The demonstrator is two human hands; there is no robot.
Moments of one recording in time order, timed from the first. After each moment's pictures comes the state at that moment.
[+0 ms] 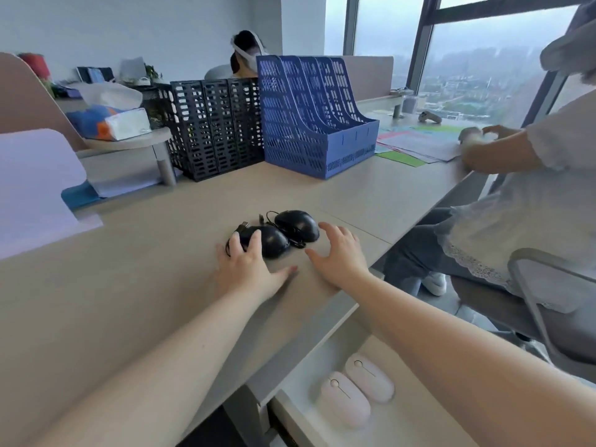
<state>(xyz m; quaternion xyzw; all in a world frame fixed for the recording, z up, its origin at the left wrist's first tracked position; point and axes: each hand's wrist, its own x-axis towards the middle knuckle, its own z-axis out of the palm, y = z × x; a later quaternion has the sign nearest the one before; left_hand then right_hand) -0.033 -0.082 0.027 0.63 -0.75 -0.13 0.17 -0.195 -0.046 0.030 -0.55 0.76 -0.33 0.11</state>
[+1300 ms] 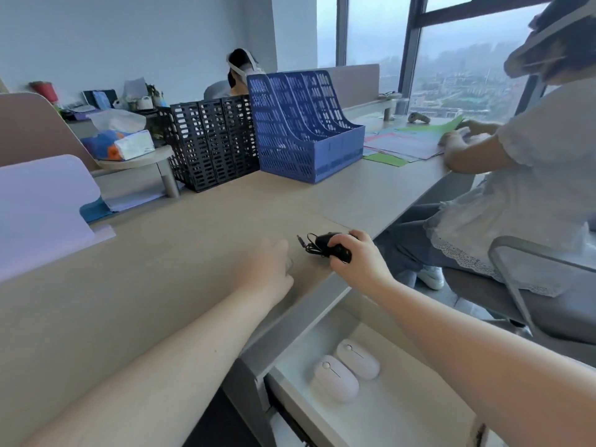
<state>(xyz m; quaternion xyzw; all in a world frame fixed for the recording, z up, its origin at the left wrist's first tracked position) -0.049 -0.018 0.065 0.52 -0.85 -0.02 0.13 -0.227 0.030 0.038 -0.55 0.74 -0.38 0.11</state>
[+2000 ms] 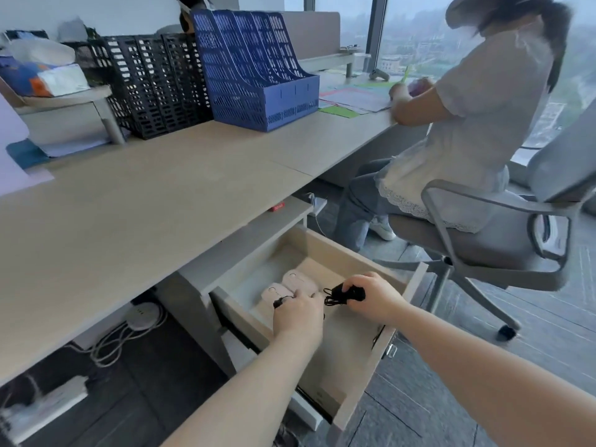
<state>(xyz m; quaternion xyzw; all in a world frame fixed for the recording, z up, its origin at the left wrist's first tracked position) -0.128 0.167 -0.068 0.46 -0.88 -0.09 -0.07 -0.288 0.210 -0.072 -0.53 0.80 -0.15 0.23</state>
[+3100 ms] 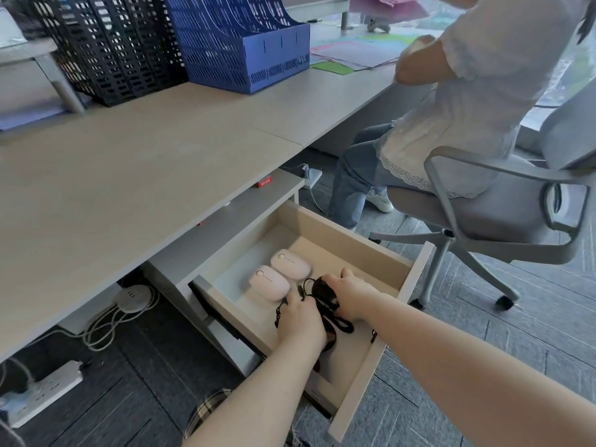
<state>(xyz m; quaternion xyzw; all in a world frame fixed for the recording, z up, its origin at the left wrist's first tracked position) -0.153 0.163 -0.133 0.55 -0.79 -0.25 -0.06 -0.281 0.172 -0.131 -0.57 0.78 0.07 0.24</state>
